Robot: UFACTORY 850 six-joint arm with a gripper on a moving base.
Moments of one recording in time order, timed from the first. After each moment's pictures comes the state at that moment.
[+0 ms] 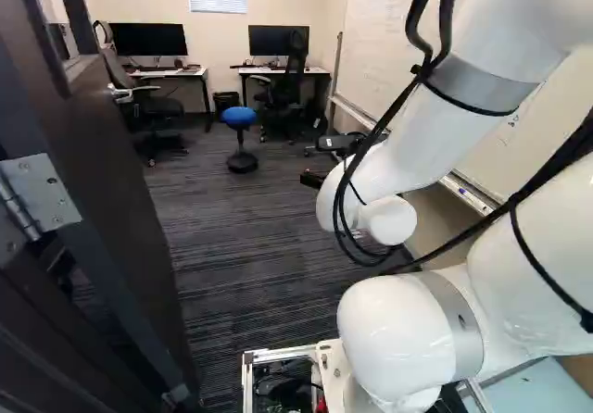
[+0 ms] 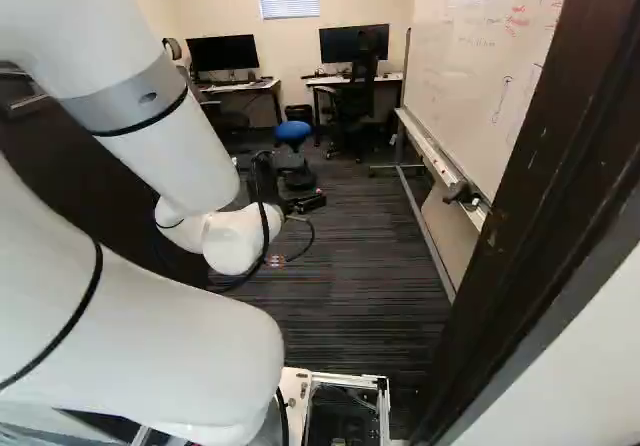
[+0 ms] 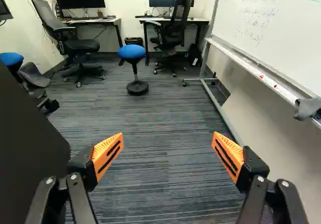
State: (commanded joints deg) arm 0.0 16.0 -5.0 0.0 50.0 0.0
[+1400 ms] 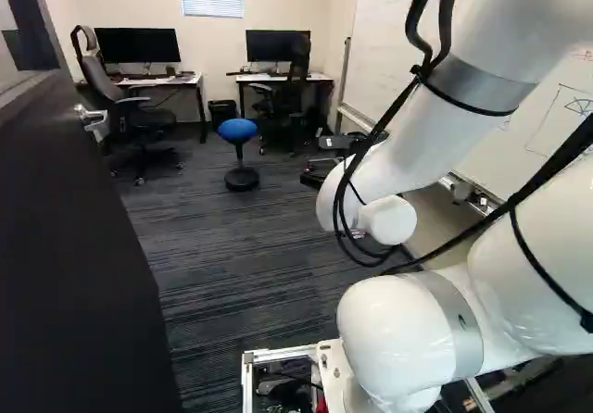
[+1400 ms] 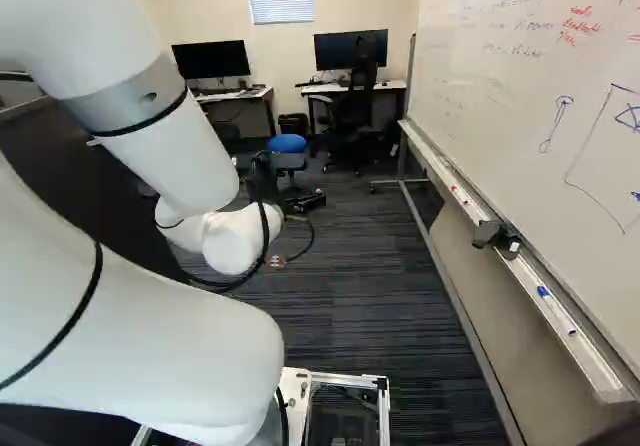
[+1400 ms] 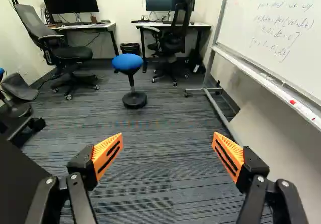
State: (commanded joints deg) arm 0.0 16.0 -5.0 0.0 50.0 0.0
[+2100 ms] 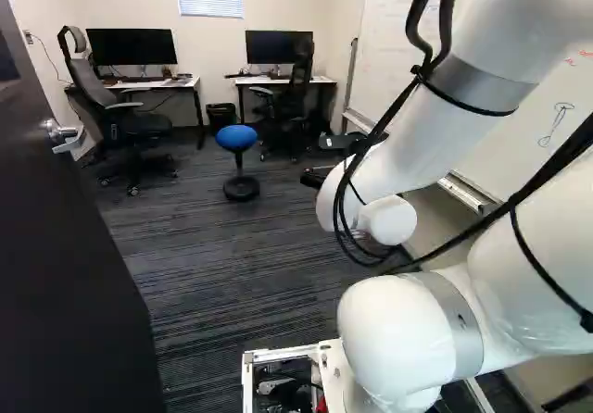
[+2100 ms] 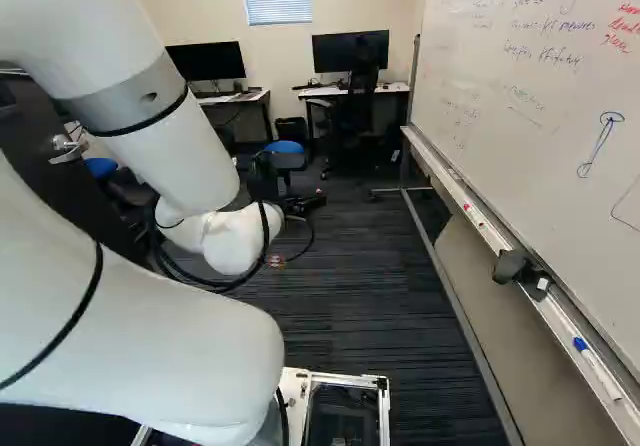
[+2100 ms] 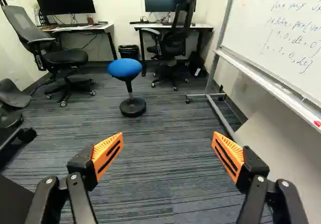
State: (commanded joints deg) arm 0.0 16.0 -5.0 0.0 50.0 0.0
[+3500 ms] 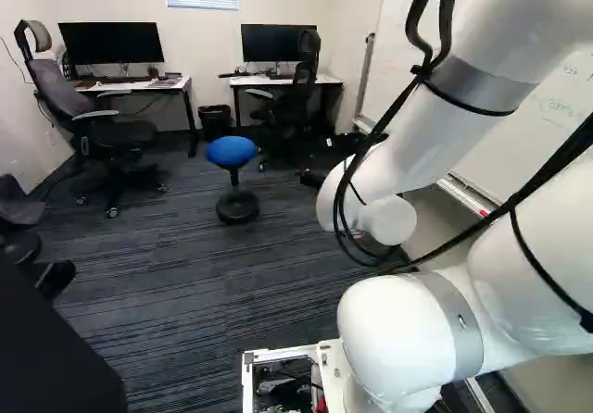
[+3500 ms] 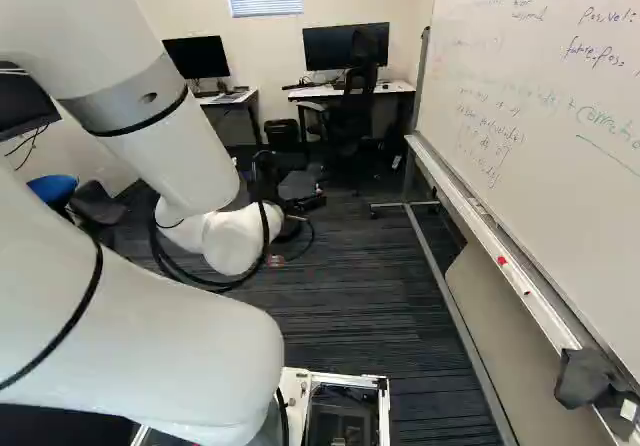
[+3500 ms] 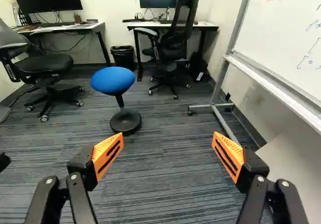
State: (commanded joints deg) arm 0.0 16.0 -5.0 0.0 50.0 0.0
